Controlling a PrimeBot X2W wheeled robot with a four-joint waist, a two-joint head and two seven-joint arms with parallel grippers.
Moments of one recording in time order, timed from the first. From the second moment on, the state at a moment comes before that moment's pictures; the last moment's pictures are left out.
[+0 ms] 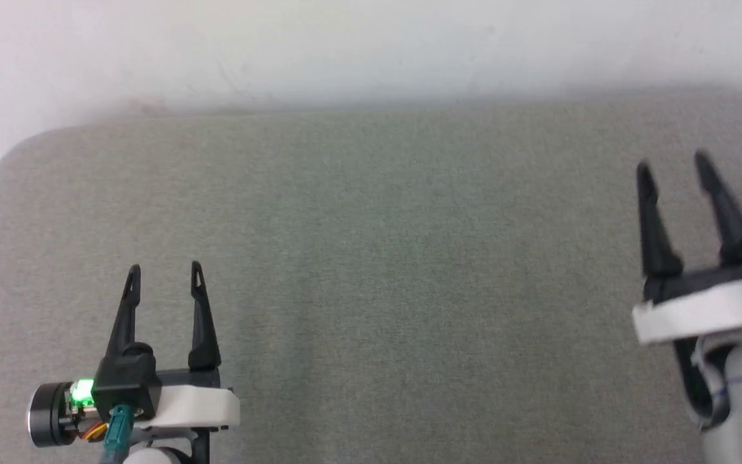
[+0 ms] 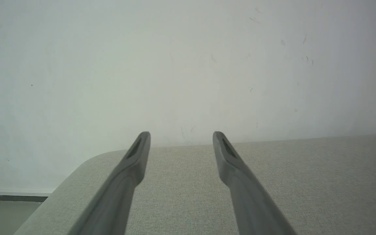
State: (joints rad) left arm 0.00 0.15 -0.09 -0.06 -0.05 0.21 -0.26; right arm -0.27 -0.19 -0.01 0.10 0.15 0.13 -0.26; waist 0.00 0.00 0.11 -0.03
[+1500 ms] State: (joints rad) left arm 0.07 0.11 -0.07 0.01 -0.04 0.13 -0.22; right arm 0.07 -0.06 -0.06 -0.05 0.15 0.13 -0.22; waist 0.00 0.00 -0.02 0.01
